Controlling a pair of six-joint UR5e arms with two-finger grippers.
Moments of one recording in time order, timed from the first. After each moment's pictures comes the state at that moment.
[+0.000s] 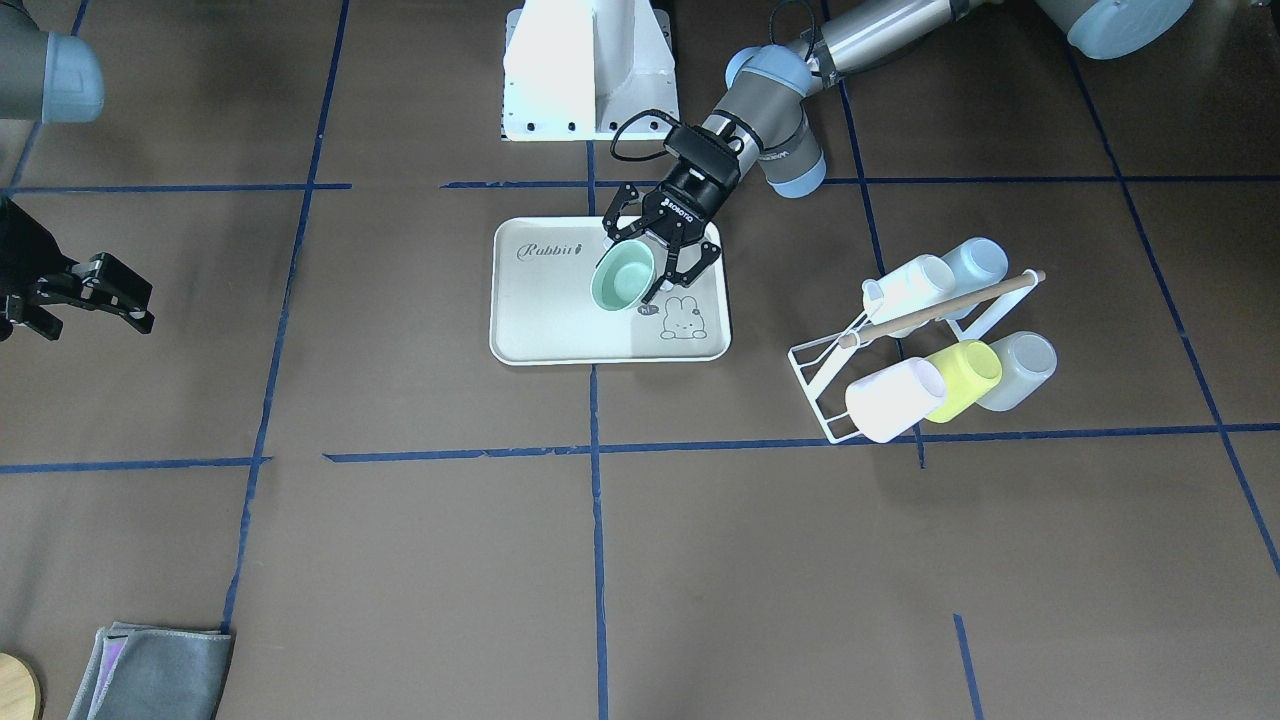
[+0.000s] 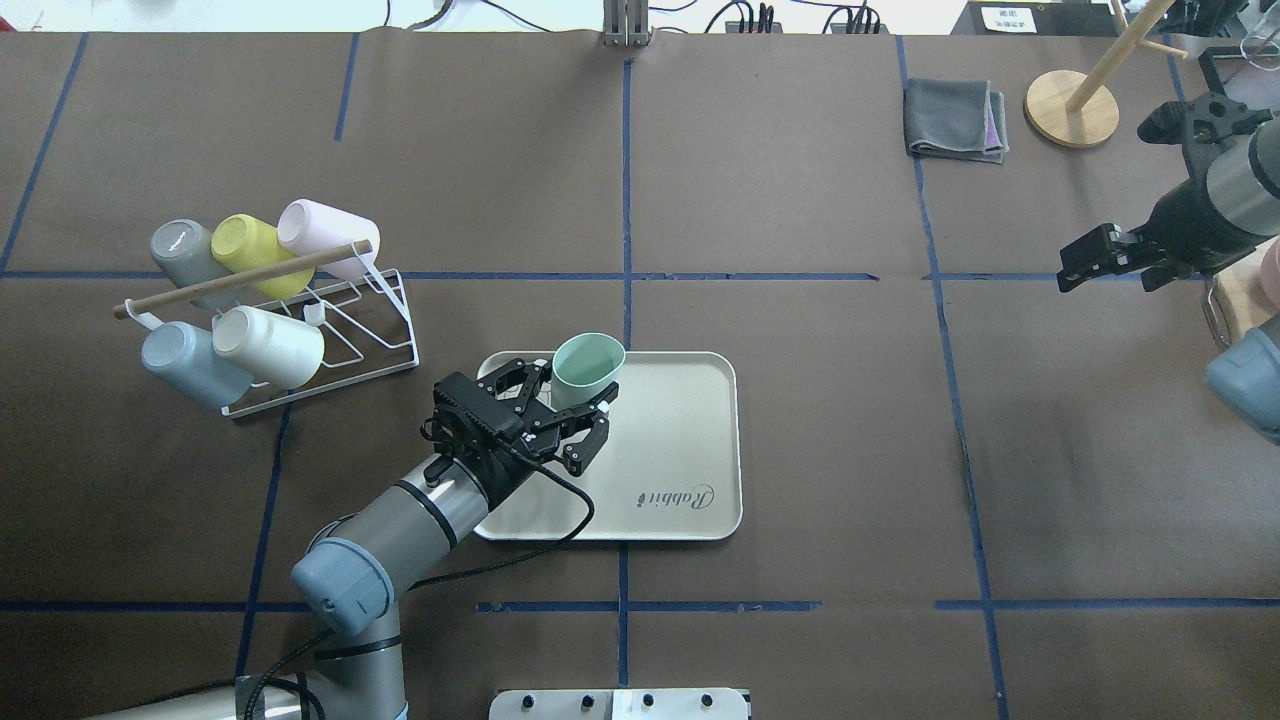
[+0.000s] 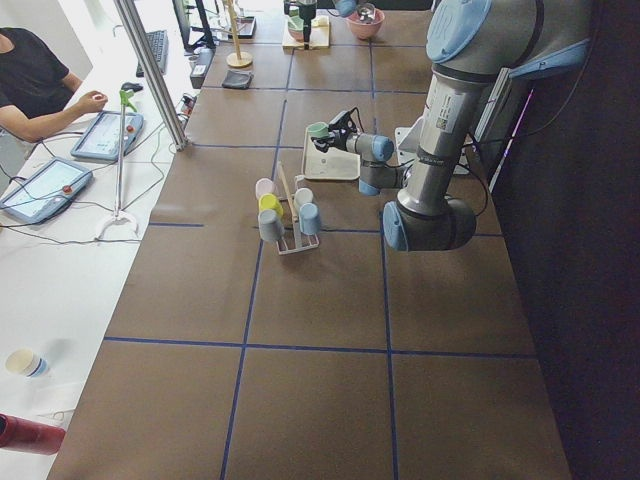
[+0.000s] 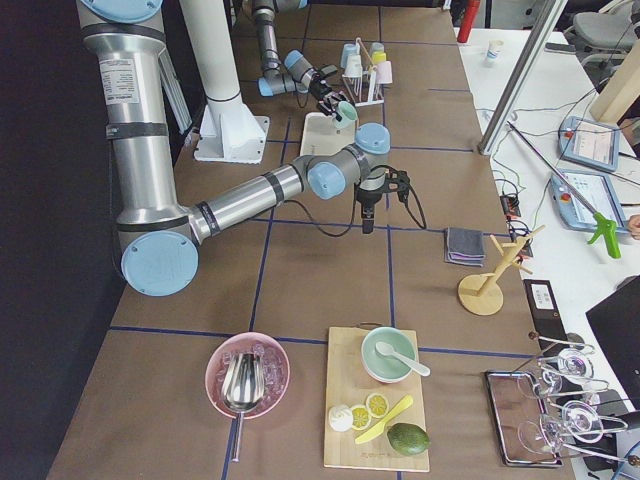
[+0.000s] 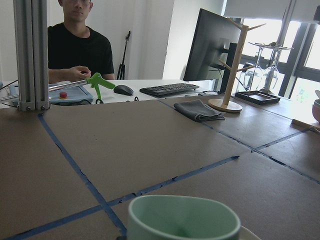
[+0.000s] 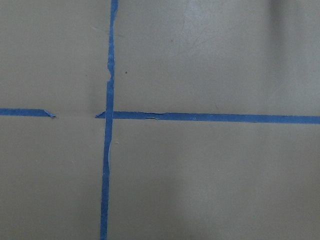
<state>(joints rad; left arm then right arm) -0.21 -2.09 -1.36 -3.10 -0.96 -0.59 1.07 -1.47 1.88 -1.45 2.22 0.69</state>
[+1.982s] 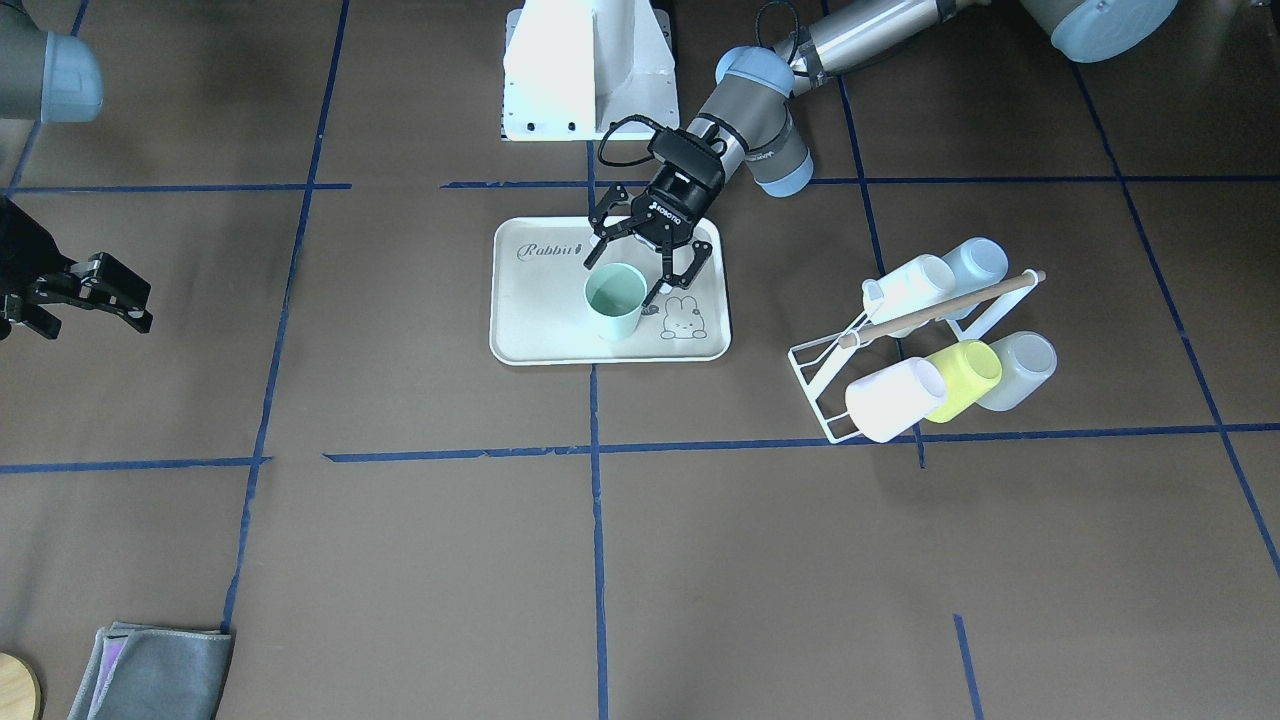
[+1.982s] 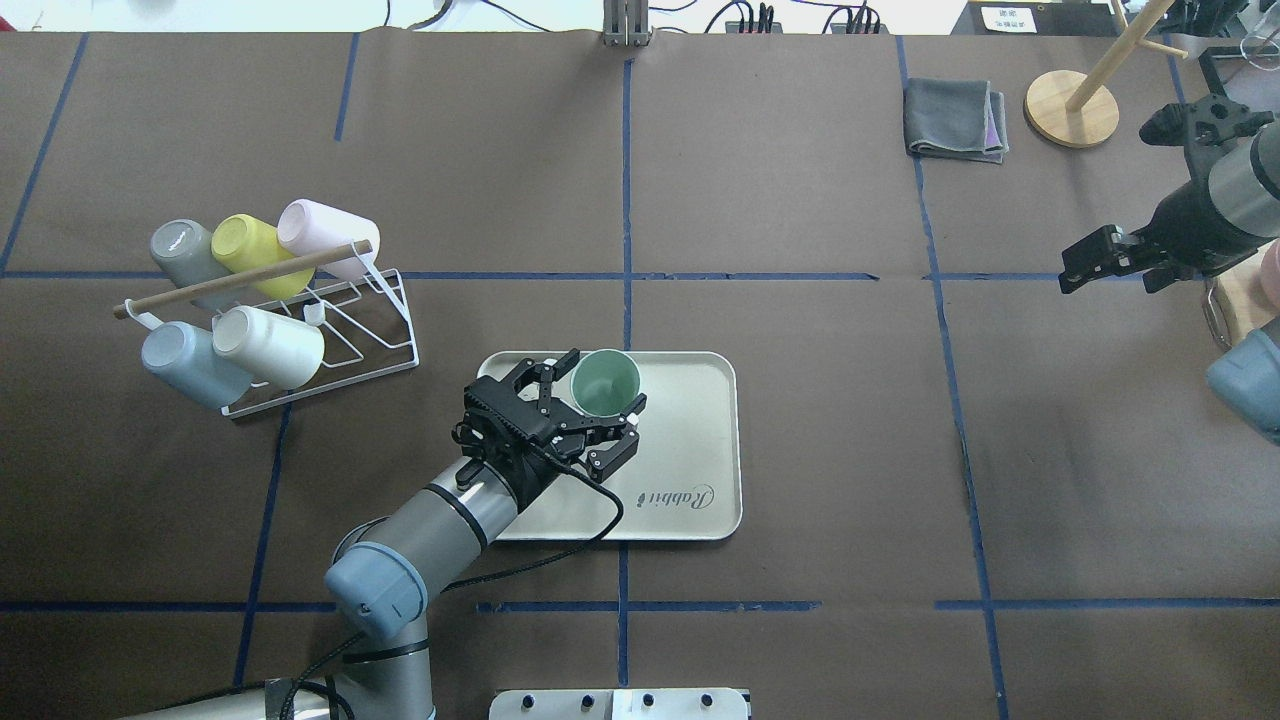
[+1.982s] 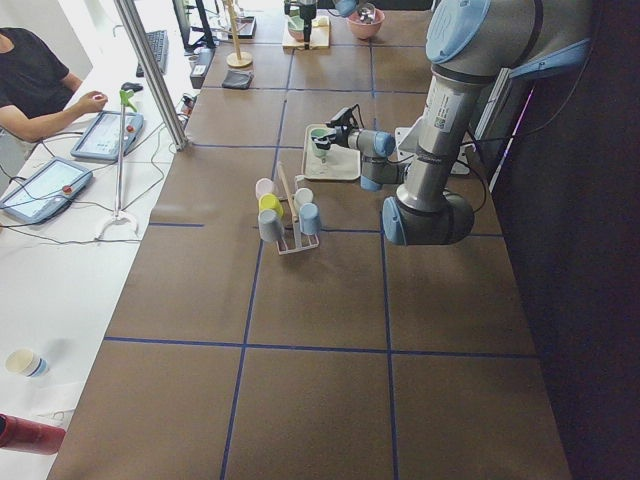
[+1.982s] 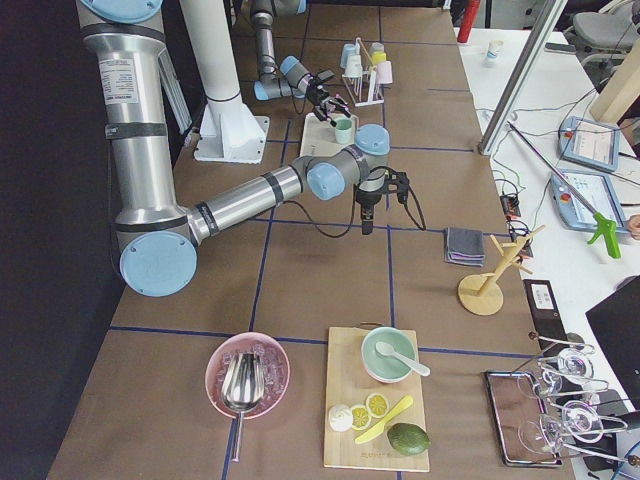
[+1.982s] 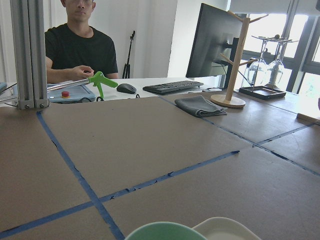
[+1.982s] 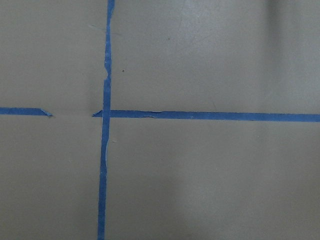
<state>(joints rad) -0.21 -2.15 -1.33 -3.07 -0.95 -0.57 1.07 -1.47 1.88 -1.45 2.22 0.69</state>
